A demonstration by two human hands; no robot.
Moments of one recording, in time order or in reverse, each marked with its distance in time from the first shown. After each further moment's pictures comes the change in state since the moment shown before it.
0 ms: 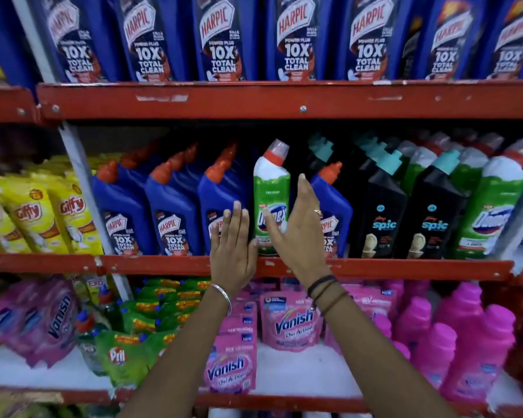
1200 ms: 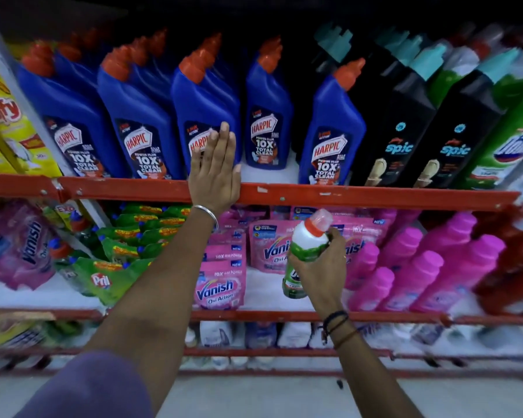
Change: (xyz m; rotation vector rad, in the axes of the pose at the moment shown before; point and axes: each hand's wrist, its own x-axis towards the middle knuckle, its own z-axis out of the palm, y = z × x) left_hand -0.024 -0.032 0.037 0.212 -0.002 0.046; right_hand -0.174 0.081 0.000 0.074 -0.169 0.739
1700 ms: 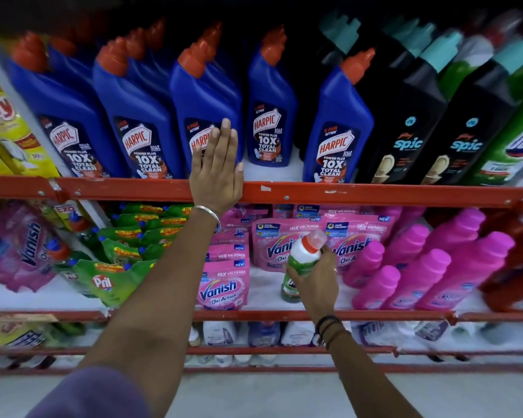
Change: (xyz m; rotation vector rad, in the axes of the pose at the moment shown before) left_hand 0.005 0.000 0.000 0.036 0.002 -0.012; right_hand -0.008 0.044 0.035 -0.219 -0.081 0.019
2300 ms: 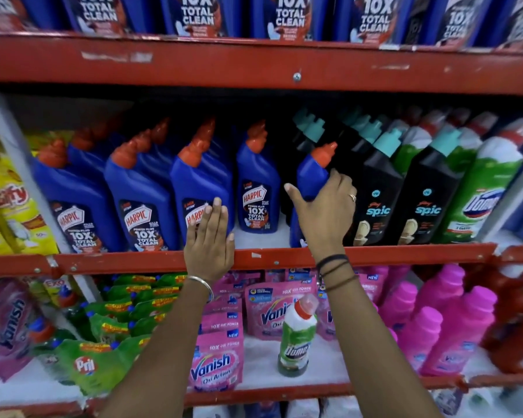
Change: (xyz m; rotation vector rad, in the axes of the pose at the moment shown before) left_hand -0.003 -0.002 0.003 -0.057 0.044 0.011; right_hand 0.120 -0.185 -0.115 -0.057 0.489 -0.298
